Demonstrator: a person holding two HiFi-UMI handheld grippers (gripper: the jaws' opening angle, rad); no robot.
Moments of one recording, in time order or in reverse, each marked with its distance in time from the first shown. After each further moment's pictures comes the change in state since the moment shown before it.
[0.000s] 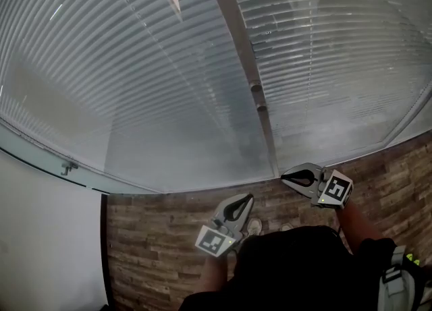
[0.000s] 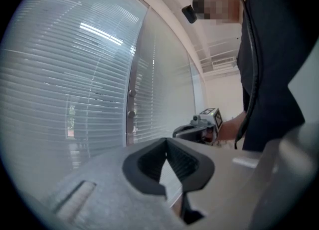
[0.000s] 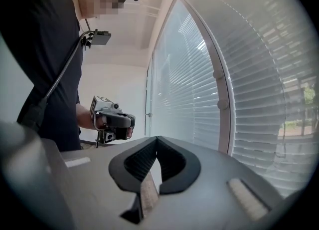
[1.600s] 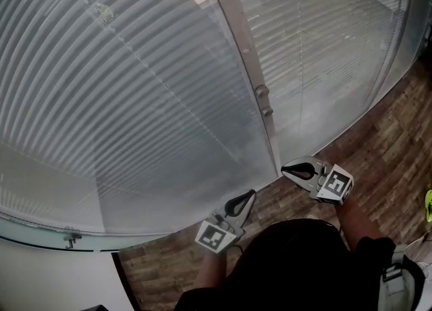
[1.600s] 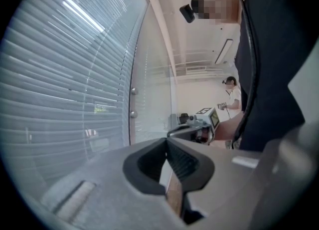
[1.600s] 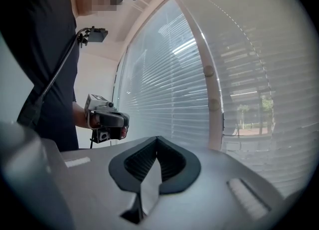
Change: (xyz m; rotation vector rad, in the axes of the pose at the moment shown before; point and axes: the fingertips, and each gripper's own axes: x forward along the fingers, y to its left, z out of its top) left arm -0.003 0.092 0.005 0.044 0.021 -0.407; right arm 0.065 -0.036 0.005 0.031 -0.002 -0.429
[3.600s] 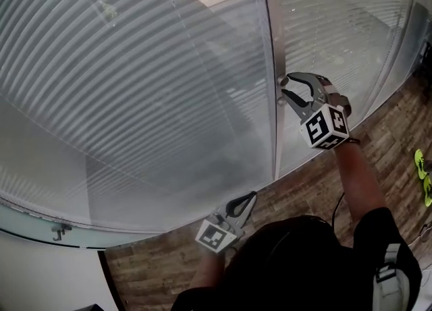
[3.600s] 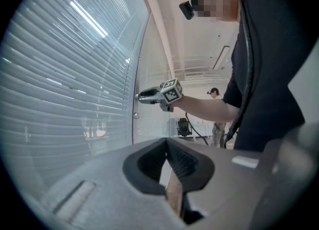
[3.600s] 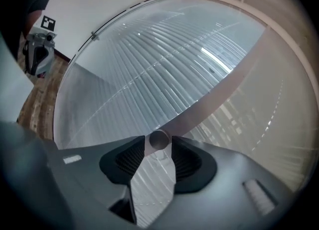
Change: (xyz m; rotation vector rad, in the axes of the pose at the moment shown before) left arm -0.054 -0.002 -0.007 -0.019 -0.065 -0.024; right arm 0.051 -0.135 0.148 -0.855 0.459 -0.541
